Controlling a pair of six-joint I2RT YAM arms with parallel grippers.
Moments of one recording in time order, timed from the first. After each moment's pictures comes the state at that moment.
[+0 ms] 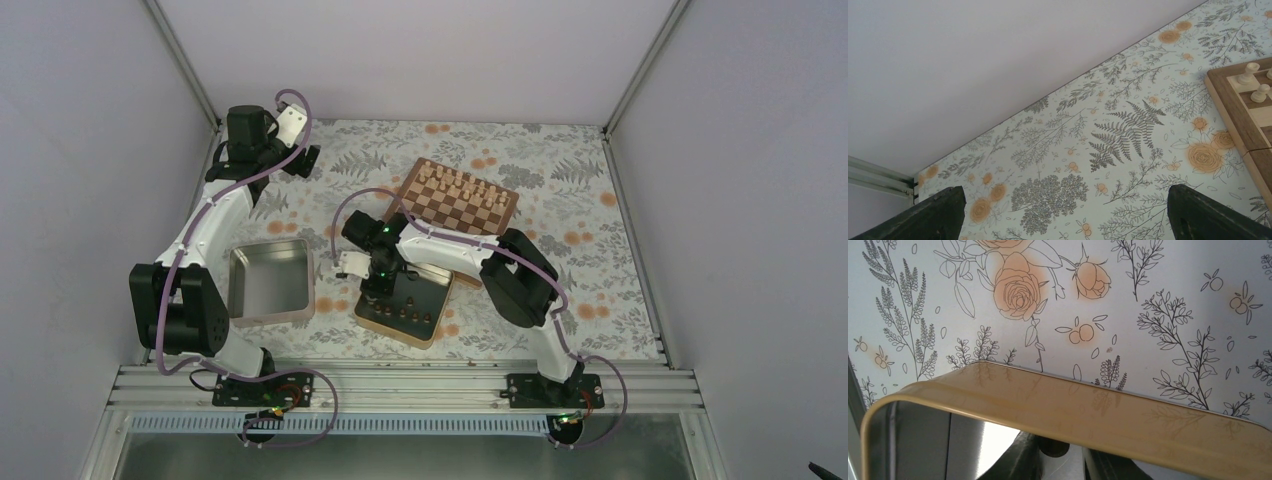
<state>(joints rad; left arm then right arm) -0.05 1.52 1.28 -0.26 0.19 0.43 1.01 2.10 1.62 -0.88 -0.22 -0.37</state>
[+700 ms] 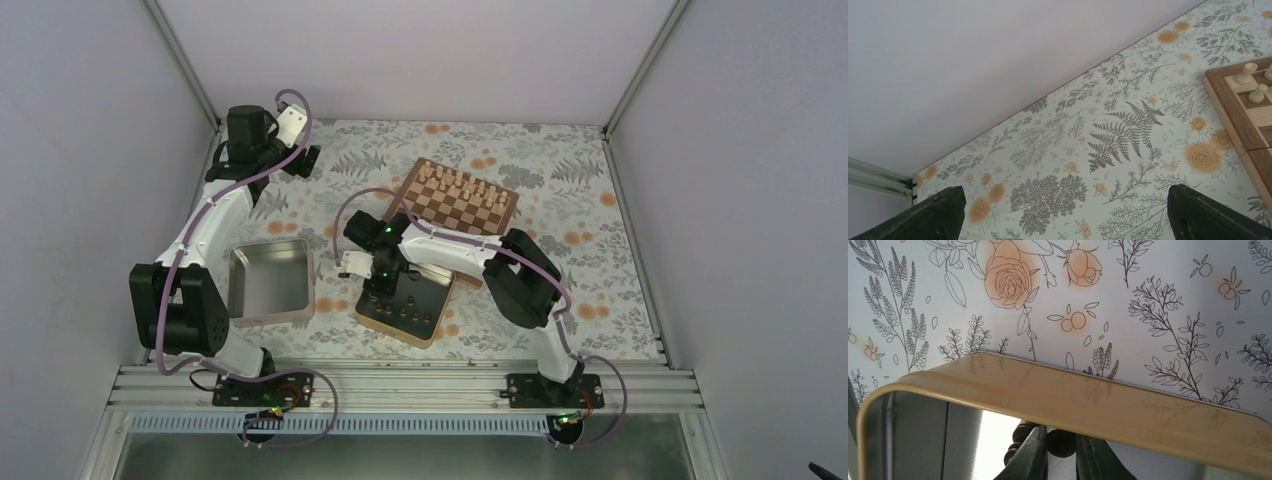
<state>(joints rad) -0.05 1.52 1.28 -0.26 0.19 0.43 1.01 2.09 1.60 -0.88 -0.20 -0.37</state>
